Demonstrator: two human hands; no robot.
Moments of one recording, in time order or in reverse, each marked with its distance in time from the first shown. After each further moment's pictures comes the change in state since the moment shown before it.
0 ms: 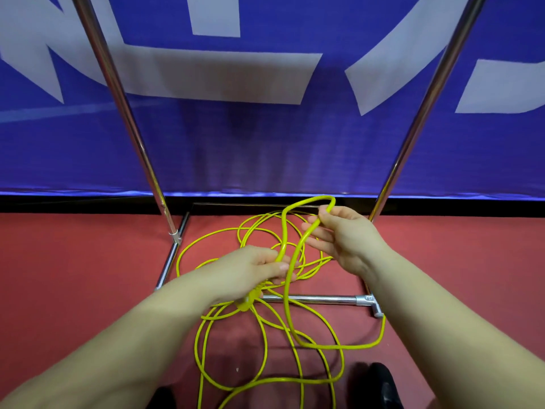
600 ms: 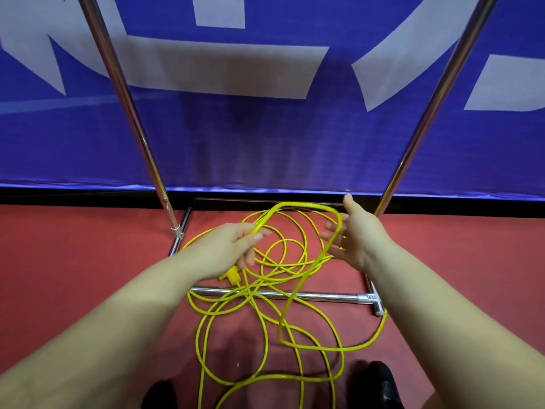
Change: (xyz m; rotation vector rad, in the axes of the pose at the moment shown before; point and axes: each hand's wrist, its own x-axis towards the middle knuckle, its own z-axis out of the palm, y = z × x) left_hand 0.006 -0.019 -0.037 0.200 0.183 0.025; right_hand 0.017 0.000 -0.007 -0.178 0.237 0.134
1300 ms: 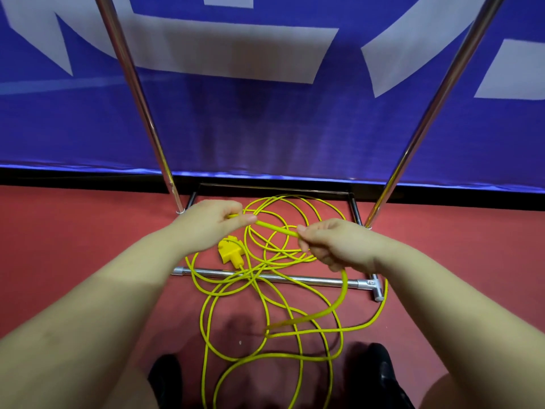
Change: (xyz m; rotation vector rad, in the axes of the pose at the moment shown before) left_hand -0.007 -0.019 -0.024 0.420 0.154 0.089; right_hand -0.034 0.016 -0.003 -0.648 -0.691 -0.144
